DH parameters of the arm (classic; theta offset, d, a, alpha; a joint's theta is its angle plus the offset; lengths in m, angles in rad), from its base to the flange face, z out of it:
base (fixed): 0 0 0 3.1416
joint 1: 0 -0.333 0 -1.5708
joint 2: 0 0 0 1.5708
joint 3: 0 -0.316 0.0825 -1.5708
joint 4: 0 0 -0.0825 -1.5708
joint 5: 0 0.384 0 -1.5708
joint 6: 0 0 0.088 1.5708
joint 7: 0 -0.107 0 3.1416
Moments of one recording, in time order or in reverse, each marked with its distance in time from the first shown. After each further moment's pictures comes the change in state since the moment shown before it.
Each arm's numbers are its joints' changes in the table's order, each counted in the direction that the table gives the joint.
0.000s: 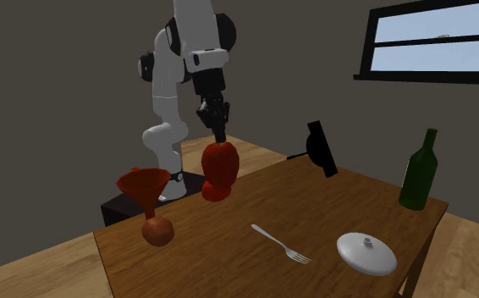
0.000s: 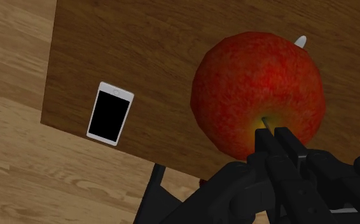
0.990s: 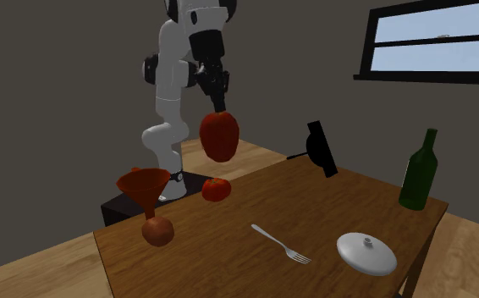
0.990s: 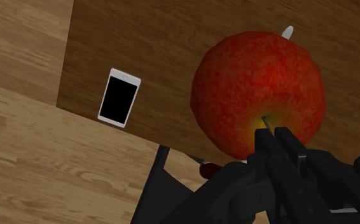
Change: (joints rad) arm 0.070 -0.129 0.019 0.359 0.088 0.257 0.015
